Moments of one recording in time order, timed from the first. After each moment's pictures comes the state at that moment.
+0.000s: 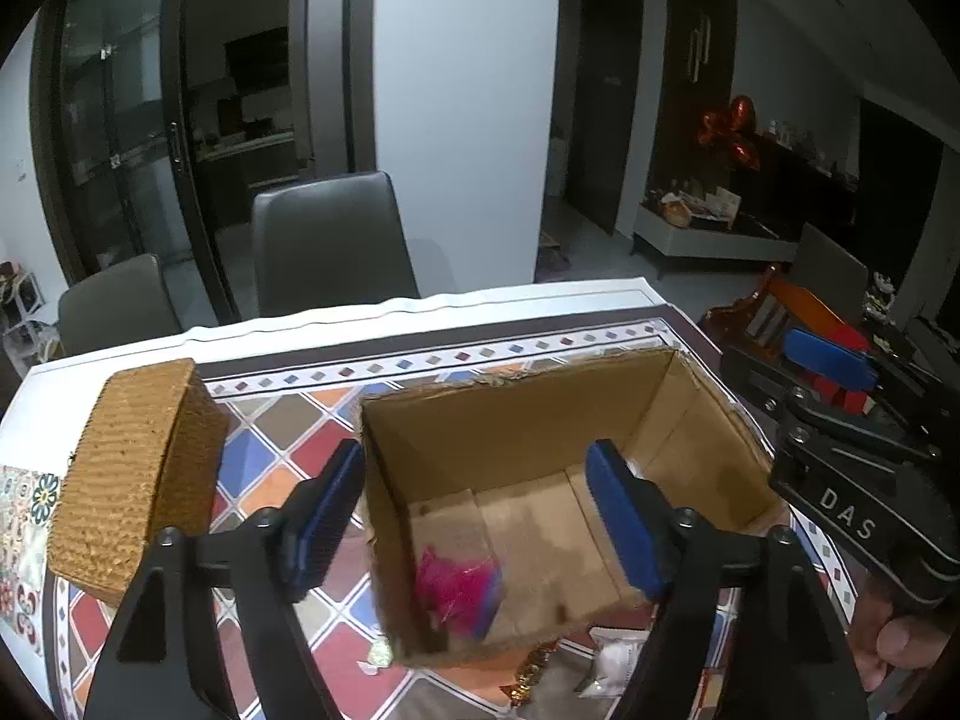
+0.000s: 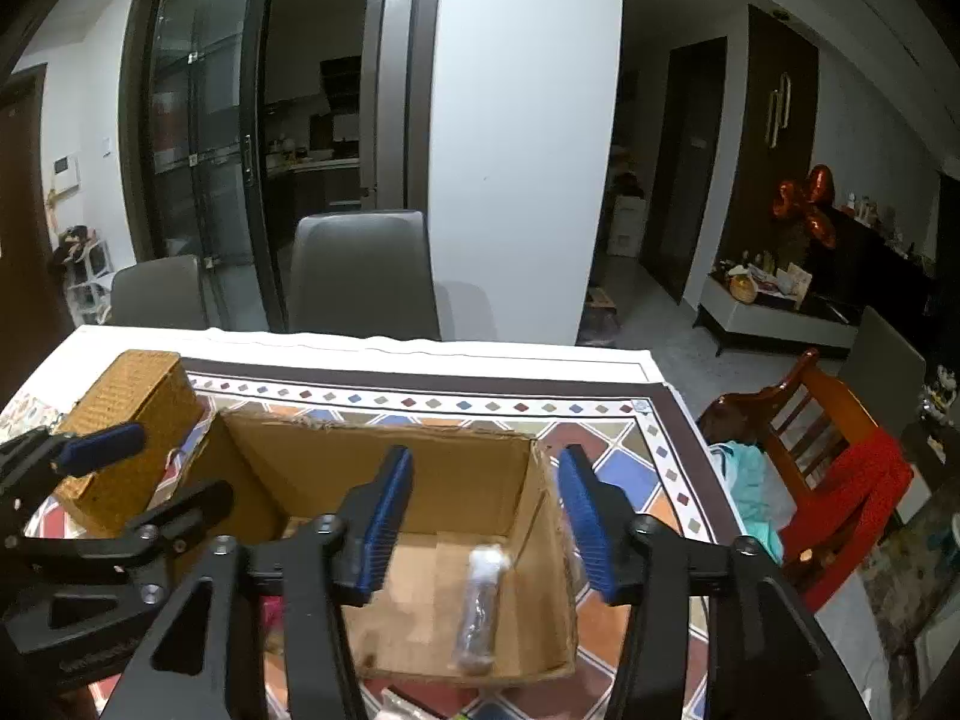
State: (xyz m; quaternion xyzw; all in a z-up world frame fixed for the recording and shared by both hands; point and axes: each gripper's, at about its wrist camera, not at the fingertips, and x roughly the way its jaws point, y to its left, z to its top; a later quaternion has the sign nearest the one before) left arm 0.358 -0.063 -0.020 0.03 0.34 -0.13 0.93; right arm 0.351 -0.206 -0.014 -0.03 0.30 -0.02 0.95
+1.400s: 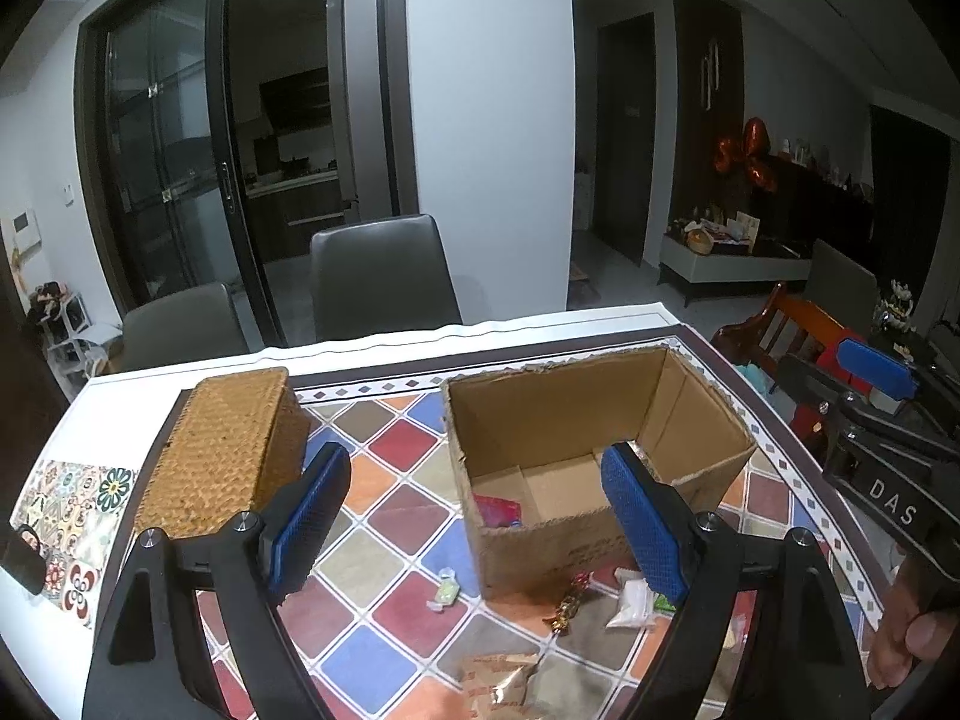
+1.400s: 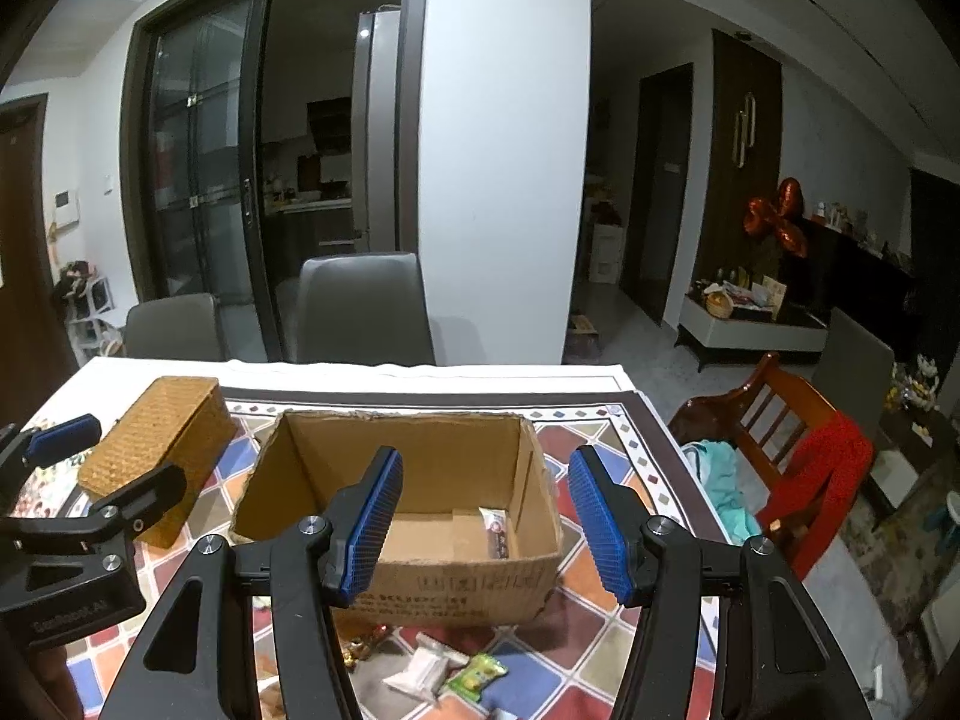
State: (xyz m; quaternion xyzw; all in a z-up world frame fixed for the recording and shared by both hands) left arm 0.273 -0.018 0.018 0.05 0.30 -0.10 0.95; right arm 0.263 -0.190 0.021 -0.01 0.25 -0.04 0.97
